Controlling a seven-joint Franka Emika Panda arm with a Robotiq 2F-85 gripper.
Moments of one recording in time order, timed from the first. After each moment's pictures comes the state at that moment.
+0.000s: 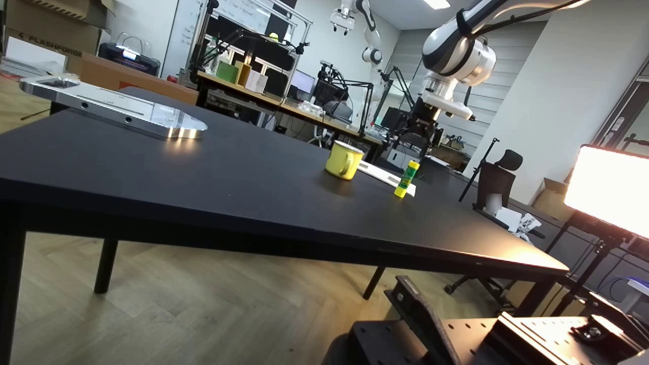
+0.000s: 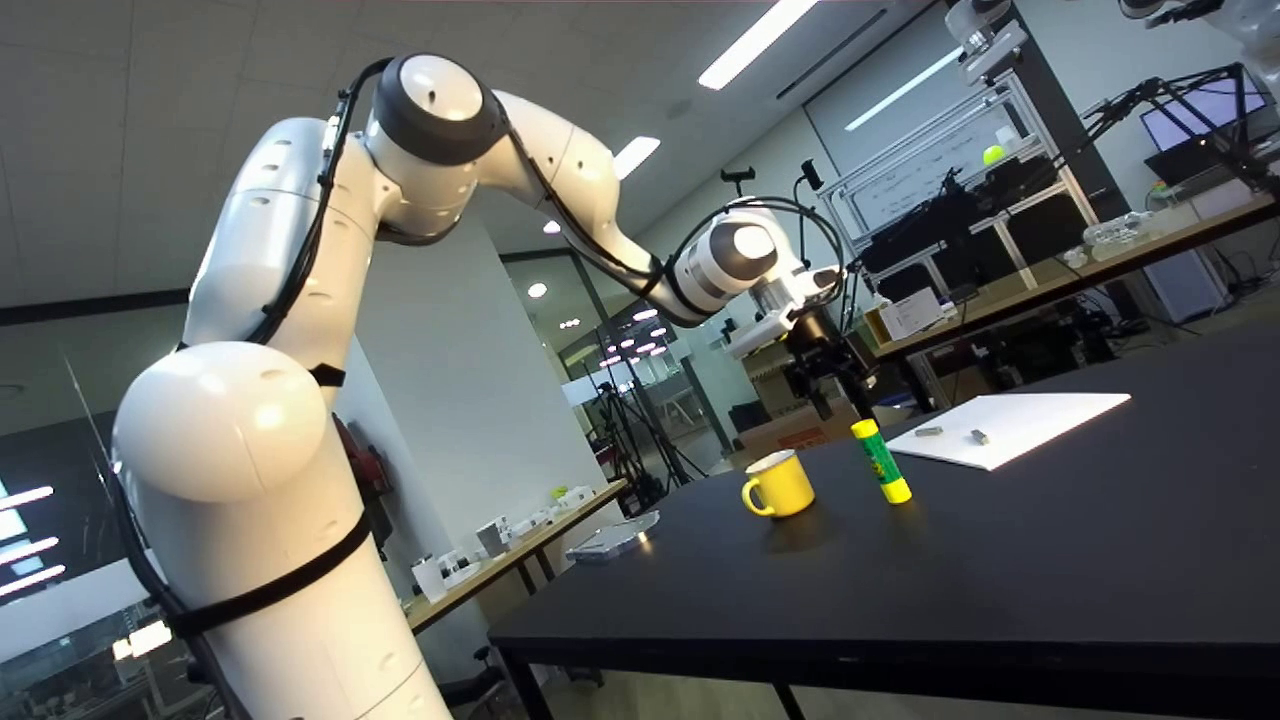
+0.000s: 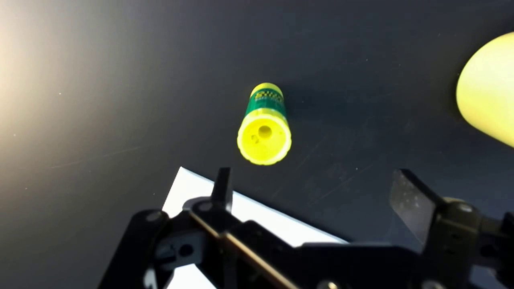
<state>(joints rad) -0.10 0.55 -0.06 -1.77 -0.02 2.34 0.18</state>
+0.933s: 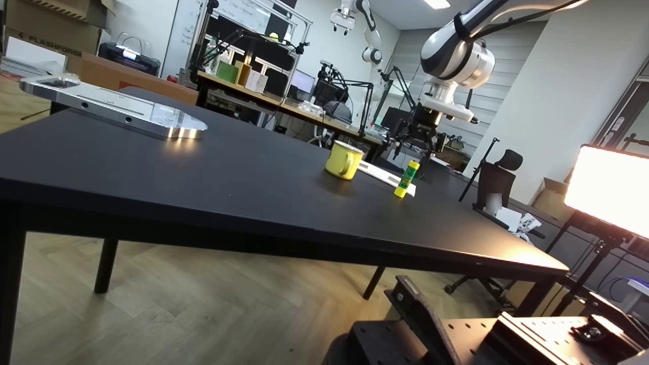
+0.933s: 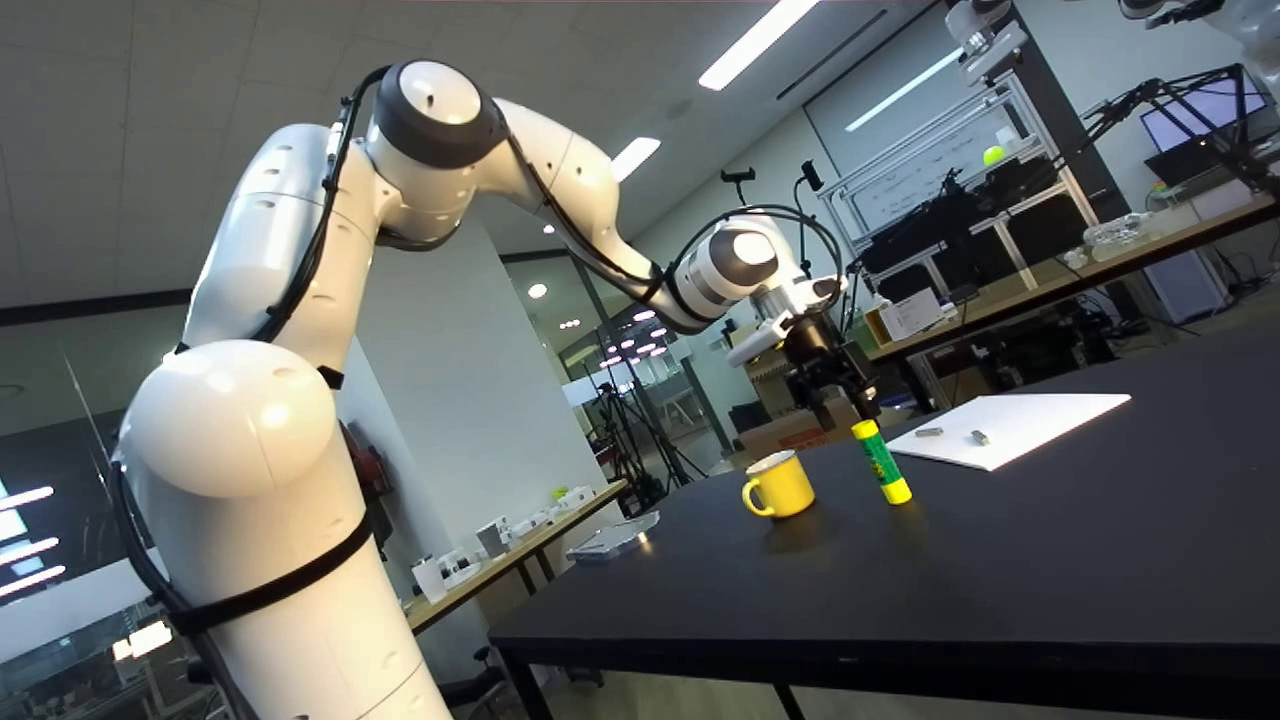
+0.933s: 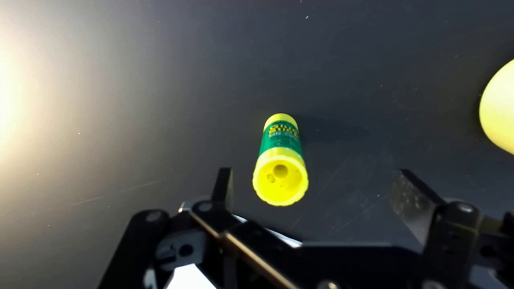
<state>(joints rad) -0.05 0.55 -0.12 -1.79 -0.02 2.31 0.24</state>
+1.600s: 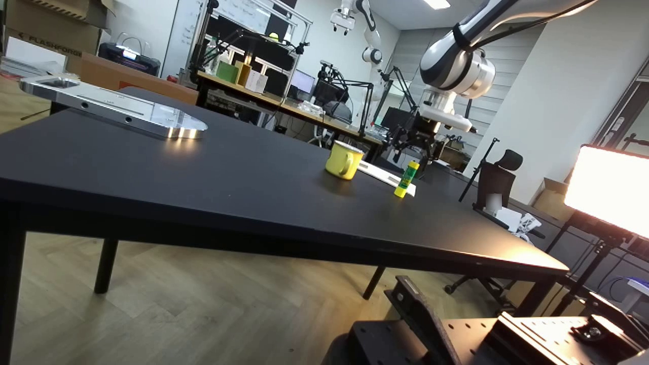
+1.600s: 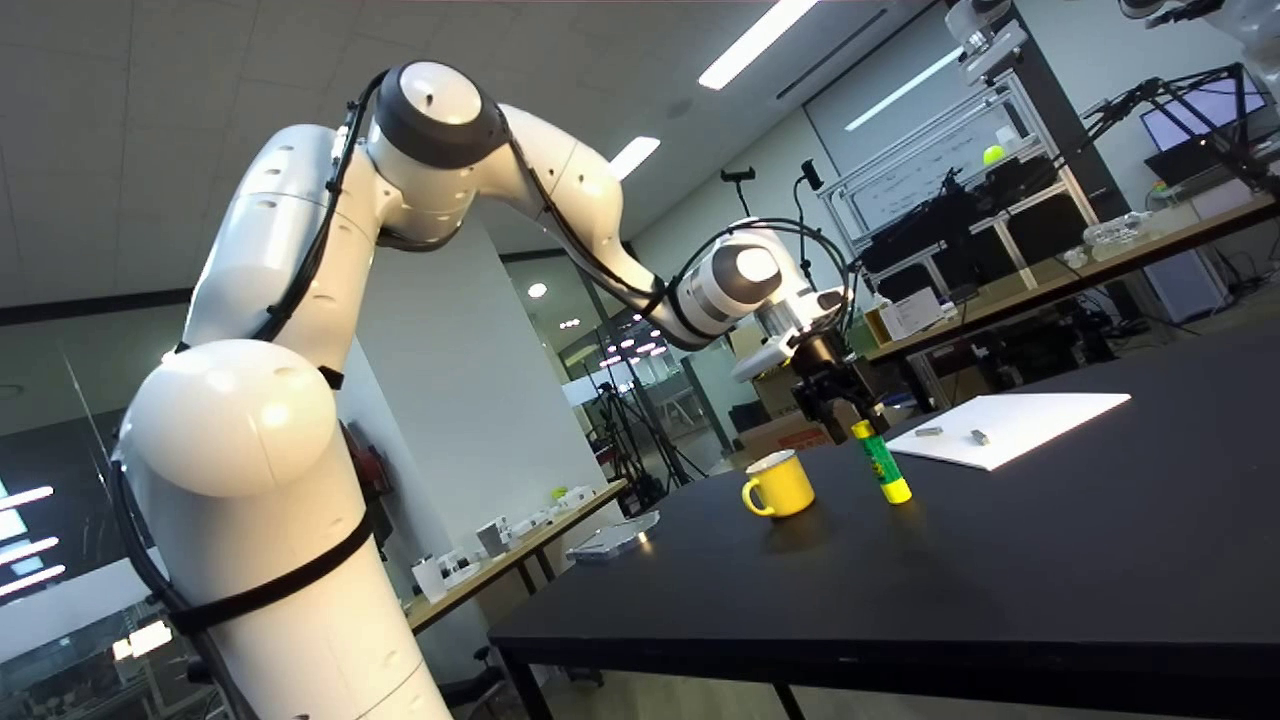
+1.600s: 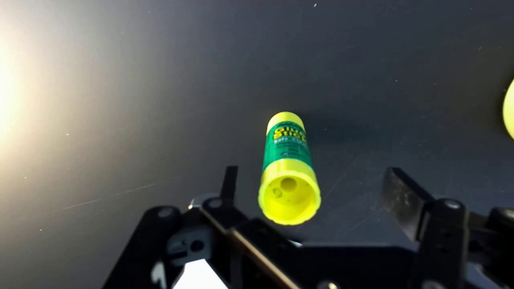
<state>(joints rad) -0.05 0.56 -0.13 -1.85 -0.02 2.43 0.25</state>
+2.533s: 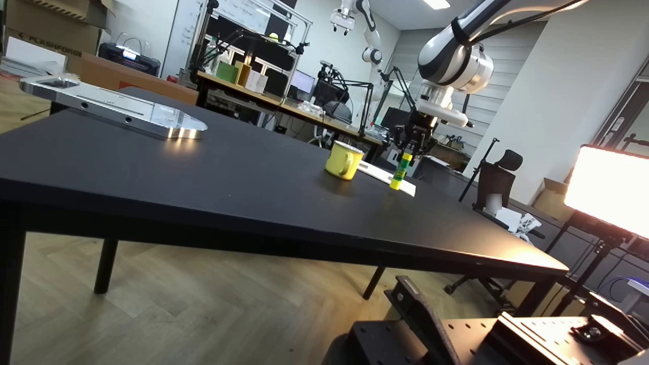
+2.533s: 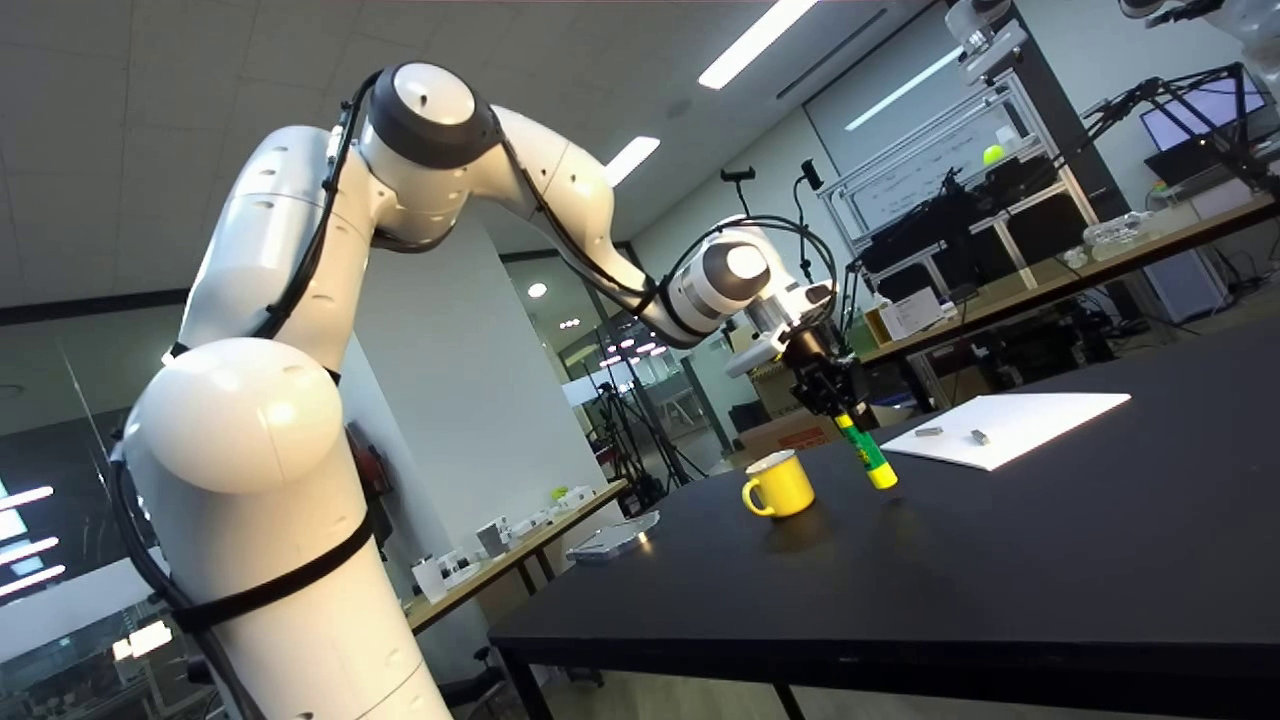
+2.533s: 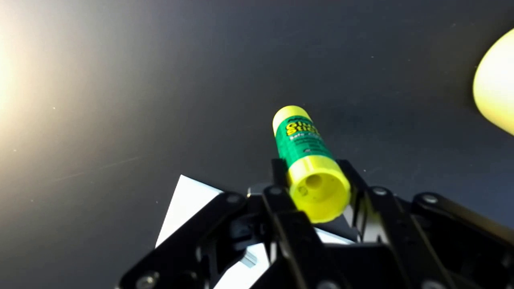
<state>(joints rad) -0.01 0.54 -0.14 -1.85 -0.02 2.46 0.26</state>
